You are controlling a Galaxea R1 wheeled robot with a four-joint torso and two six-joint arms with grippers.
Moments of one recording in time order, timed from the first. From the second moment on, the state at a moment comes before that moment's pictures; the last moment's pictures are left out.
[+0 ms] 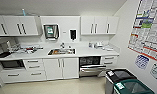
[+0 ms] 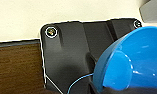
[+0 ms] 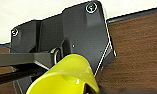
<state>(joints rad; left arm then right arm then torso) 1.54 2.94 -2.71 0.50 -0.13 -0.49 -1.61 2.79 -2.49 0.00 0.13 0.00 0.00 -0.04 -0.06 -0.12</state>
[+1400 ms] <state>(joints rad) 1.54 2.95 -2.71 0.49 -0.13 -0.49 -1.60 2.79 -2.50 -0.01 0.12 0.00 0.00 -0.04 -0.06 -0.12</state>
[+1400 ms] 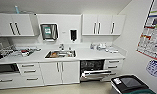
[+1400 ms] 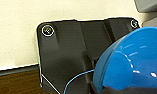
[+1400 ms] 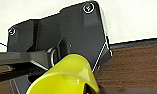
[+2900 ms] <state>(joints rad) 1.54 2.95 -2.71 0.50 -0.13 -0.49 -1.60 2.79 -2.50 -0.01 0.13 0.00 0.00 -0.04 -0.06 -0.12</state>
